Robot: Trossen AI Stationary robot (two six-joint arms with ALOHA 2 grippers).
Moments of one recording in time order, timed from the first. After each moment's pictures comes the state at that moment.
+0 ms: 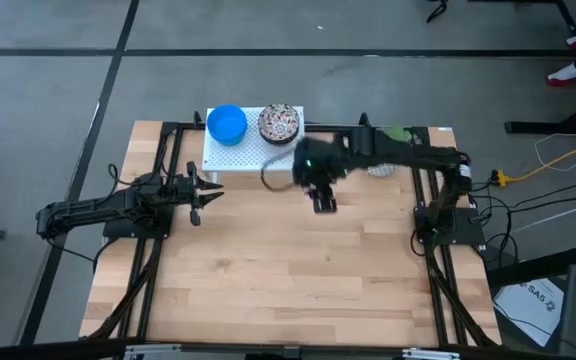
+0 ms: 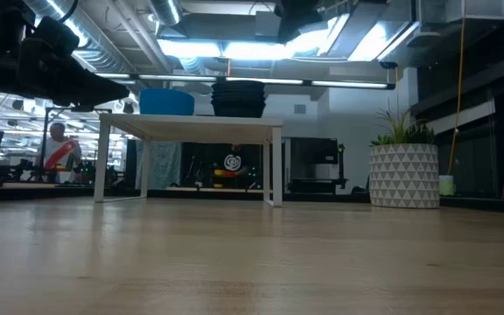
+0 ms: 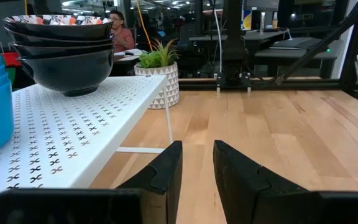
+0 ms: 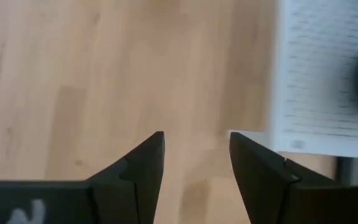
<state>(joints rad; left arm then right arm) 0.24 0.07 0.01 0.03 0.02 0.06 -0.07 1.82 2.10 -1.34 0.05 -0.23</state>
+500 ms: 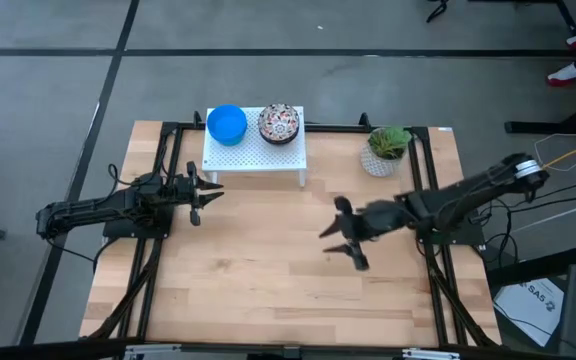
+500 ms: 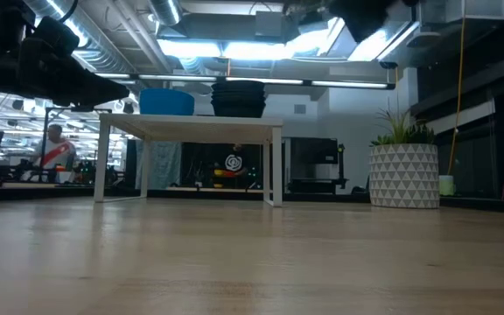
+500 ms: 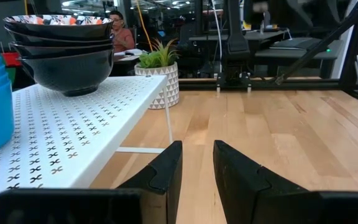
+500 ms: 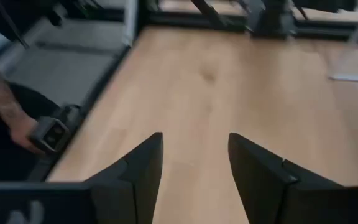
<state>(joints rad) 0.24 0.07 0.01 0.03 0.02 0.06 0.29 1.20 0.90 -0.16 0.05 0.06</state>
